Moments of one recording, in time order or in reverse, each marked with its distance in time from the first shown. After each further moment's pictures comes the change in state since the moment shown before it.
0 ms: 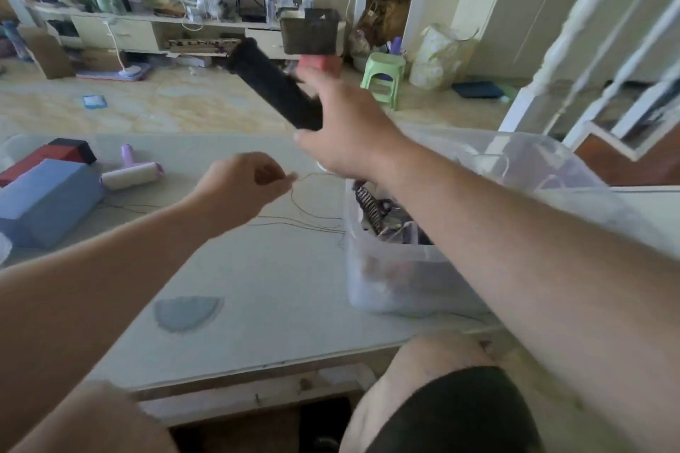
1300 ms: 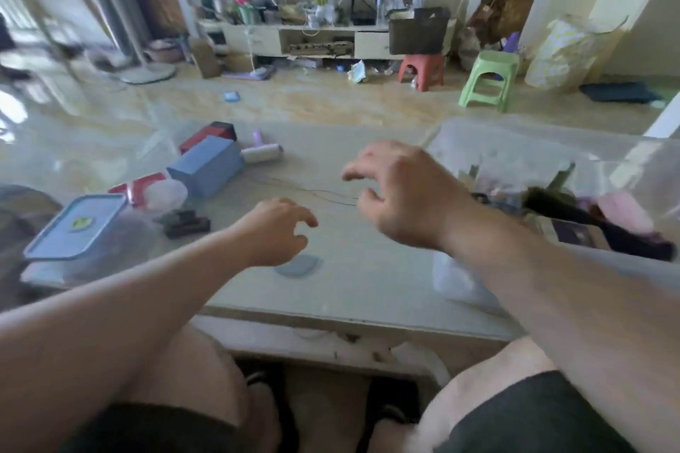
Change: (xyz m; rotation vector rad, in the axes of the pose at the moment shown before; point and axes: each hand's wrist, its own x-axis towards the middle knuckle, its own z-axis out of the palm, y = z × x) left_hand -0.108 -0.065 -0.037 0.499 -0.282 -0.122; right_hand -0.073 -0.032 0.042 -0.021 -0.138 -0.363
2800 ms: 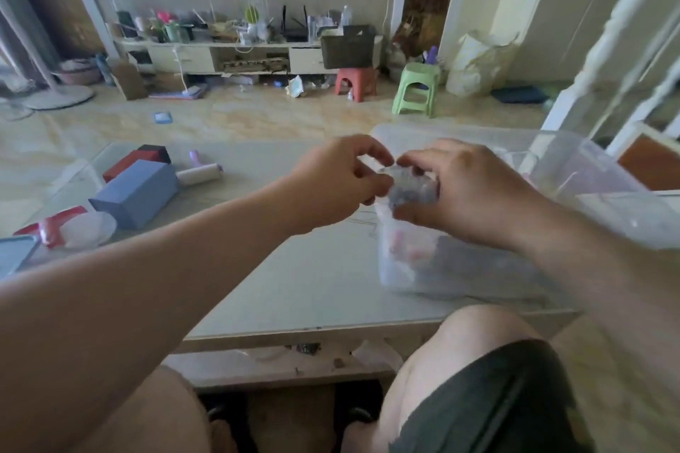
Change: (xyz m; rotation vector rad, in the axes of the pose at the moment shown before) left_hand -0.003 0.156 -0.068 -0.807 0.108 0.363; right_hand -0.084 0.026 -0.094 -0.205 -0.047 0.342
